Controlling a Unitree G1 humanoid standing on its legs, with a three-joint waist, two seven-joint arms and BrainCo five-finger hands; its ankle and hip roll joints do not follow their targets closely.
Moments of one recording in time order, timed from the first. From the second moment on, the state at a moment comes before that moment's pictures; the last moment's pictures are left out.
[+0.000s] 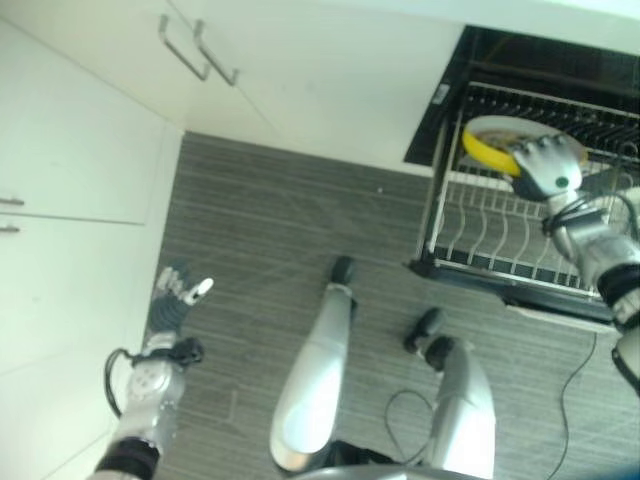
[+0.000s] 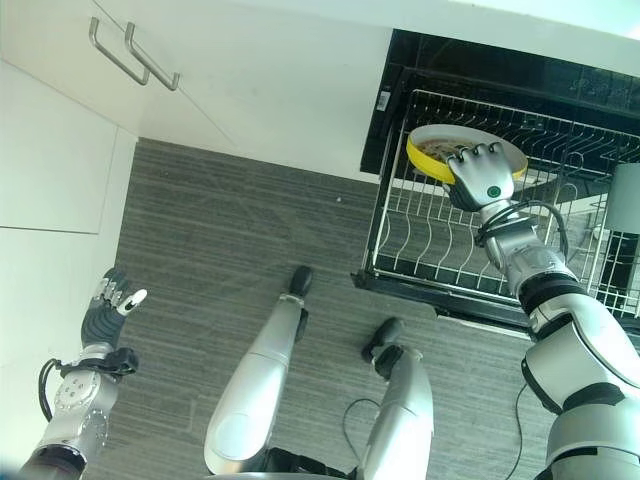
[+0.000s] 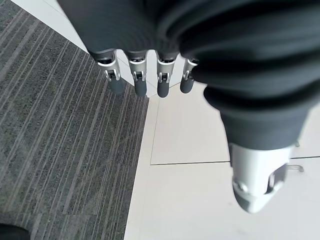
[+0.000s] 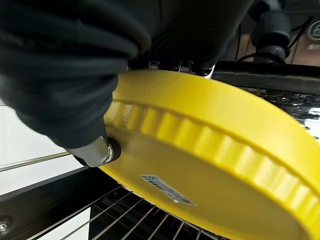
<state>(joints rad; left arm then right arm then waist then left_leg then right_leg) 0.02 0.56 -0.09 0.51 -0.70 -0.48 0.06 -0.96 -0.83 0.75 1.03 -0.78 -0.16 -0.89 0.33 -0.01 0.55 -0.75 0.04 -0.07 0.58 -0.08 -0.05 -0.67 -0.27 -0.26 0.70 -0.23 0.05</state>
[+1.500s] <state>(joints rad) 0.09 0.47 -0.07 0.38 -0.72 -0.42 0.04 -0.59 -0.42 0.04 0.55 0.70 -0.23 -0.28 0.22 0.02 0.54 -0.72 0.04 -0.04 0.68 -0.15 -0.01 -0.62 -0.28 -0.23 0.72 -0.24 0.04</state>
